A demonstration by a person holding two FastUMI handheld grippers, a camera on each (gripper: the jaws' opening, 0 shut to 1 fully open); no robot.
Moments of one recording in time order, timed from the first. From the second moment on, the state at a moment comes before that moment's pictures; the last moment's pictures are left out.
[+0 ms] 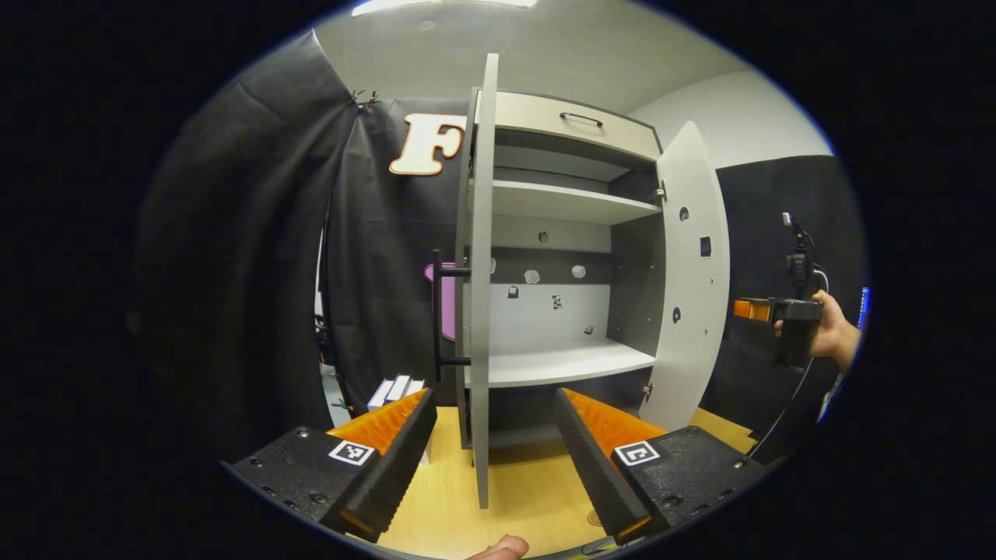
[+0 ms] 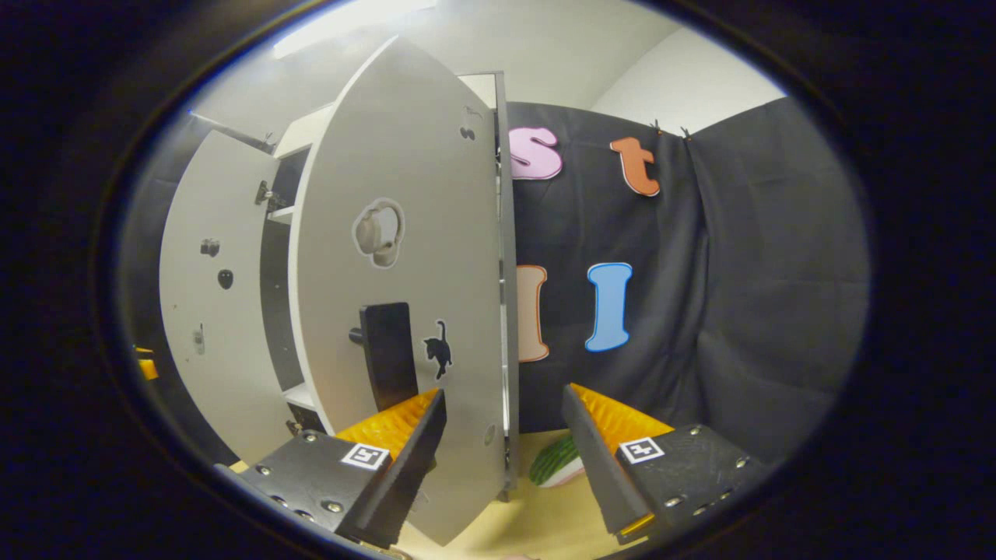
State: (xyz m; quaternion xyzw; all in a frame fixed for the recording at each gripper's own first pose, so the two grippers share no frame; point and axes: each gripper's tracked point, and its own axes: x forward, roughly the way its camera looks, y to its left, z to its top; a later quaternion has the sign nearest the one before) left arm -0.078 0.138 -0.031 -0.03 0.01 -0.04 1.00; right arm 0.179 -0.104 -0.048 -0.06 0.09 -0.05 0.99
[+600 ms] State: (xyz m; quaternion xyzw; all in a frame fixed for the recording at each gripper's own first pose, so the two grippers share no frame) left arm -0.078 0.177 -0.053 -0.04 0.03 0.00 1.00; right arm 0.194 -0.058 -0.059 -0.03 0.09 -0.02 1.00
